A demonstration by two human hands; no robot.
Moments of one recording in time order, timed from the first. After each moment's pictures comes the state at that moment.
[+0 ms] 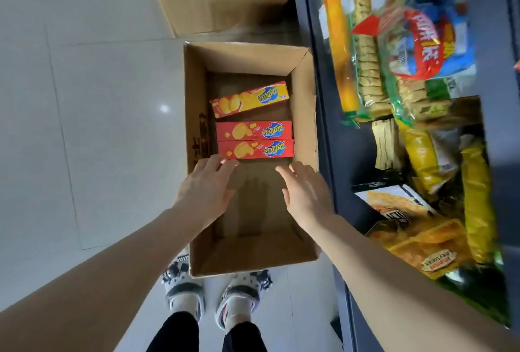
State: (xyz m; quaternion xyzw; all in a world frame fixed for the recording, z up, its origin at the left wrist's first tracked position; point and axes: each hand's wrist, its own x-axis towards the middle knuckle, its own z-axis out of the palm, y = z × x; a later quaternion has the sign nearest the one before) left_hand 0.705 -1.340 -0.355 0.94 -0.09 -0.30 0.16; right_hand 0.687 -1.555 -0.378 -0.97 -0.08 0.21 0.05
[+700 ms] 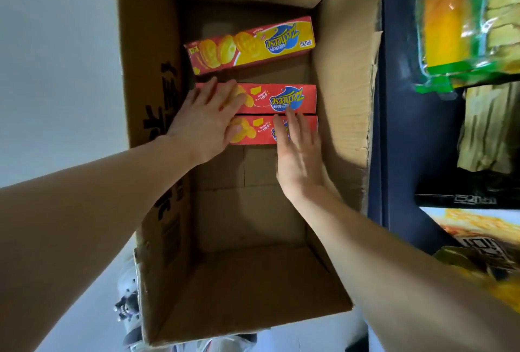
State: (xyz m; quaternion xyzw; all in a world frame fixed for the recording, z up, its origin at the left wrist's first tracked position) left_hand 0.788 -1.353 -0.577 0.94 -0.20 -0.28 0.09; right_hand 0.719 -1.556 -0.599 -0.99 -0.06 0.12 0.01
